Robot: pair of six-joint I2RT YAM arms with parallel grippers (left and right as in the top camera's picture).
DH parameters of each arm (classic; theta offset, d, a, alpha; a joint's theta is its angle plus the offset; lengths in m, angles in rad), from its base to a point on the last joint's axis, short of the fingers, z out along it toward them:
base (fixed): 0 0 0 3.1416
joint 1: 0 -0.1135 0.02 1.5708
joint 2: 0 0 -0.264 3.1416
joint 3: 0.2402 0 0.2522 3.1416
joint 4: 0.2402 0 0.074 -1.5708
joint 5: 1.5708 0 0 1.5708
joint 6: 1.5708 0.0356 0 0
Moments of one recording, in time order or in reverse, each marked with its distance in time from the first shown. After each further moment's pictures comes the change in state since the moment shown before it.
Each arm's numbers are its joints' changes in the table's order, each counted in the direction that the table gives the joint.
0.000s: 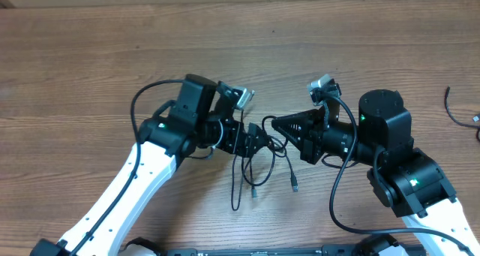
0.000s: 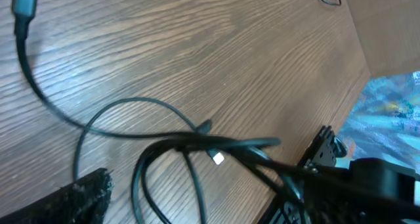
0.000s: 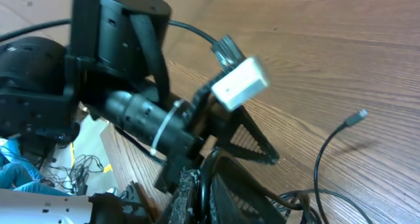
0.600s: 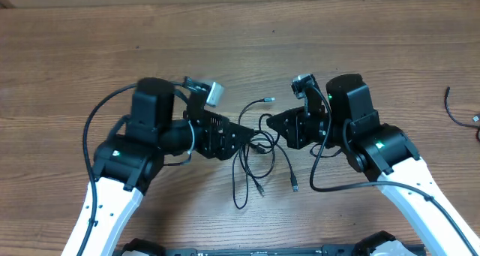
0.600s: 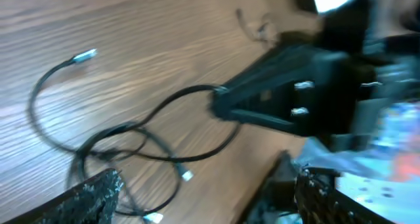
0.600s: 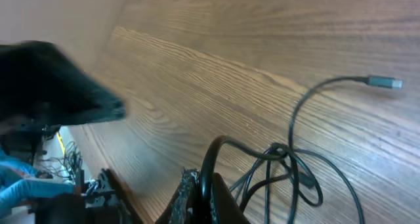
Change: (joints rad) left arm -0.137 -0.247 0.000 0.047 0.104 -0.029; right arm 0.000 0.211 0.000 0.052 0.061 -0.014
